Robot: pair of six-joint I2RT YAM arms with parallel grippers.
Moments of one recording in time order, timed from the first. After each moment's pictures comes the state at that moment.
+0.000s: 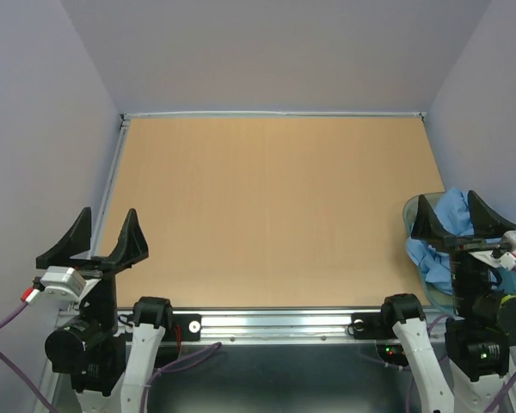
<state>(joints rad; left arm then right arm) -0.11 0.01 0.77 -0.13 -0.07 -0.12 0.11 0.14 0.89 -0.21 0.04 0.00</state>
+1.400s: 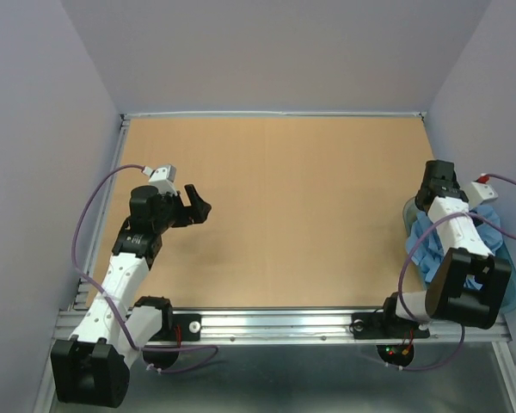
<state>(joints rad) -0.11 0.86 0.59 -0.22 0.27 -0.34 -0.26 1.31 0.92 -0.62 0.83 0.84</state>
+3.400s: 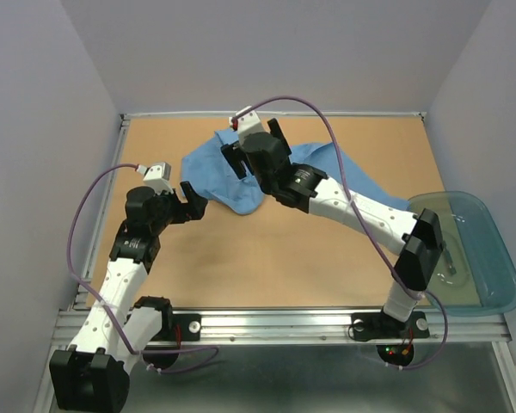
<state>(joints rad) -0.11 0.81 0.59 -0.18 0.23 -0.33 0.96 1.80 1.74 -0.24 0.67 -0.12</state>
